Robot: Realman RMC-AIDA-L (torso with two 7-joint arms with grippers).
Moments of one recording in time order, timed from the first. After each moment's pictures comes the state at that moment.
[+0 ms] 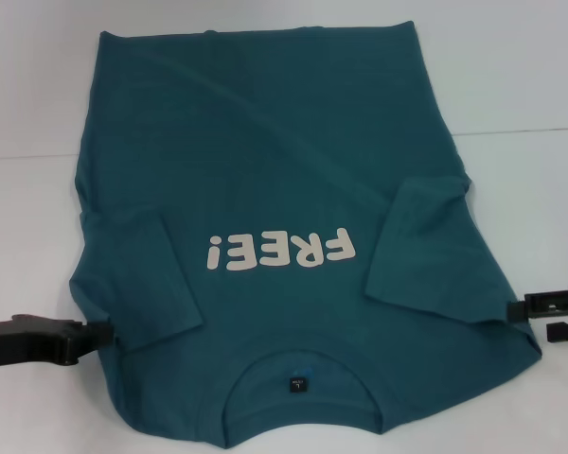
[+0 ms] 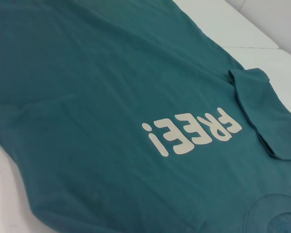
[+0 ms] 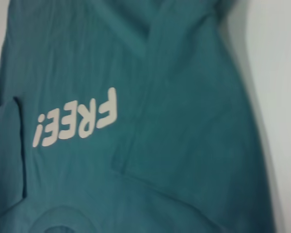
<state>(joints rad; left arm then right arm) -0.42 -2.16 0.72 1.04 2.29 1.44 -2.00 0.52 1.92 -0.59 -0.77 -2.44 -1.53 2.49</state>
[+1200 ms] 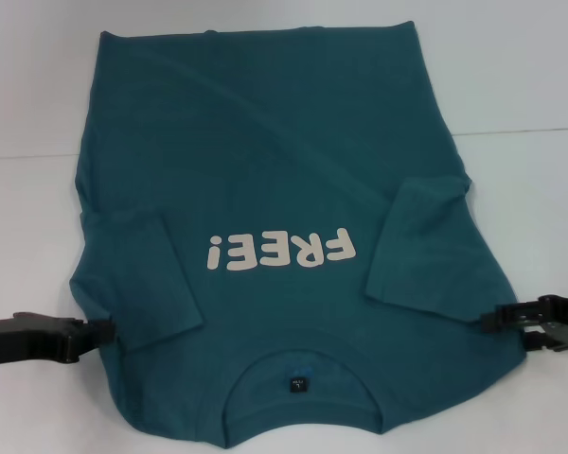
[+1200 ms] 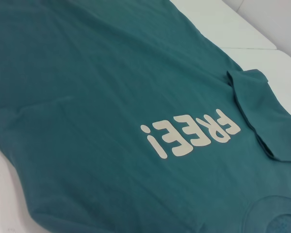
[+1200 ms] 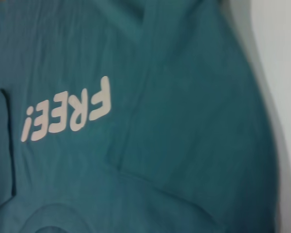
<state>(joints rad) -0.42 -2.15 0.72 1.04 2.29 1.44 -2.00 0.55 1.96 -0.59 -0.72 -2.47 -1.46 2.48</state>
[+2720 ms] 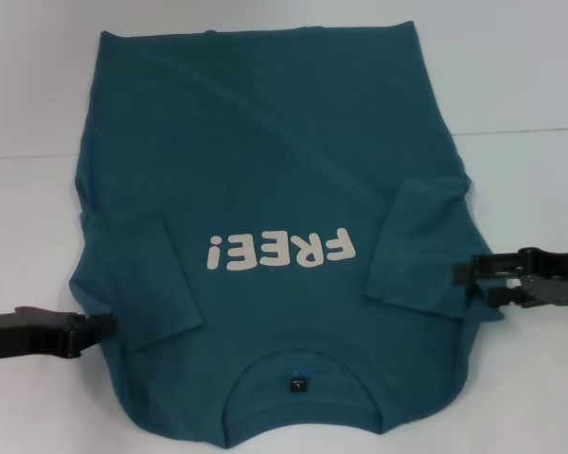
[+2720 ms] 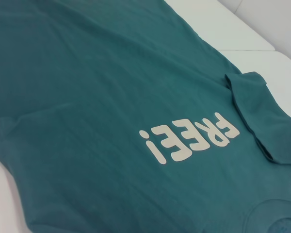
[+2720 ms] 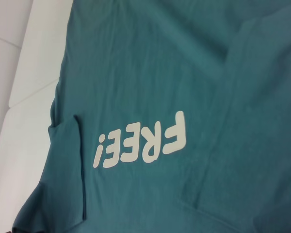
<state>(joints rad) -0.43 -2.15 0.72 1.04 2.29 1.44 -2.00 0.60 1.94 -0.56 -0.67 -2.35 -1.49 2.46</state>
